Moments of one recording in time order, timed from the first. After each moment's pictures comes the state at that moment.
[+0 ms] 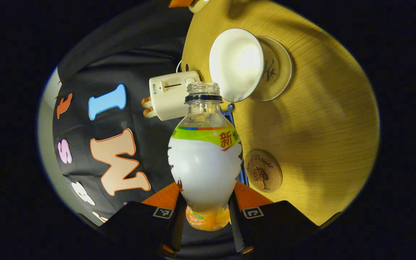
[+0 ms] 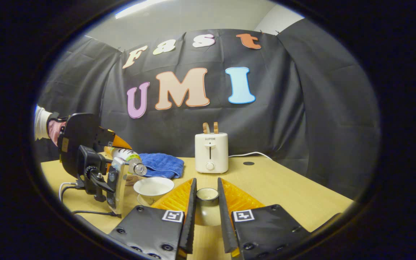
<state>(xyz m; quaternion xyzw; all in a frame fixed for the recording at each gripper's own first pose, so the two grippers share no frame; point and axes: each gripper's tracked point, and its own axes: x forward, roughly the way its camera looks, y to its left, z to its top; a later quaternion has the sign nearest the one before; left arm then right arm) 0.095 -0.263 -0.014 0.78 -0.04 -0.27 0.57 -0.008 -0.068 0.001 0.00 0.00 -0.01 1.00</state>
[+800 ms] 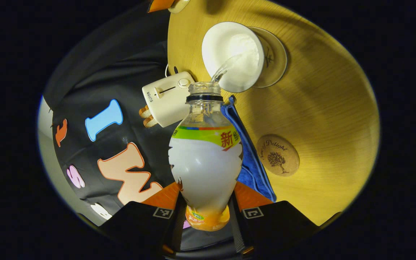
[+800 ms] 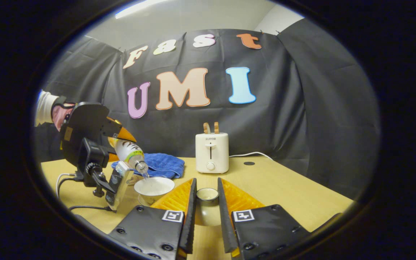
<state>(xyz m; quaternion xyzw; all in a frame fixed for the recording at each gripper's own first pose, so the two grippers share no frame) 0.102 -0.272 0.020 0.84 -0.06 -0.25 0.48 -0.008 -0.068 0.001 0.00 0.00 -0.01 1.00</state>
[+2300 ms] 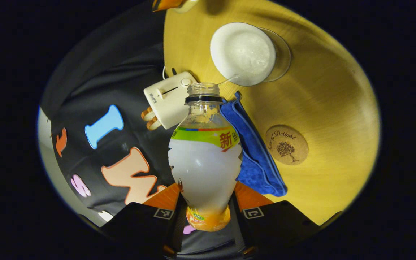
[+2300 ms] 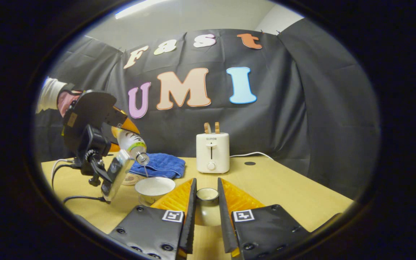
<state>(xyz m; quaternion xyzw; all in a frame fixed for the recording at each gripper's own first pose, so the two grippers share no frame) 0.099 -0.269 0.035 0.82 -0.05 -0.27 0.51 -0.007 -0.067 0.000 0.00 0.00 -0.01 1.00</state>
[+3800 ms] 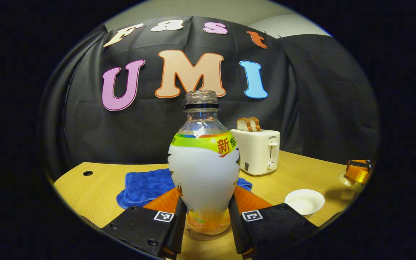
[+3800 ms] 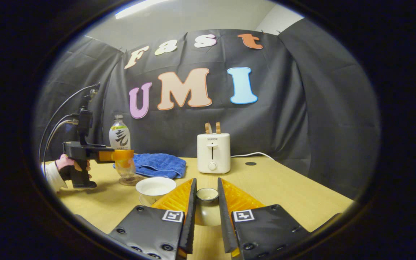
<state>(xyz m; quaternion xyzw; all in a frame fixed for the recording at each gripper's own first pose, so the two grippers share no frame) 0.121 -0.276 0.015 0.00 0.04 -0.31 0.95 -0.009 -0.065 0.001 0.00 0.00 0.00 1.00</state>
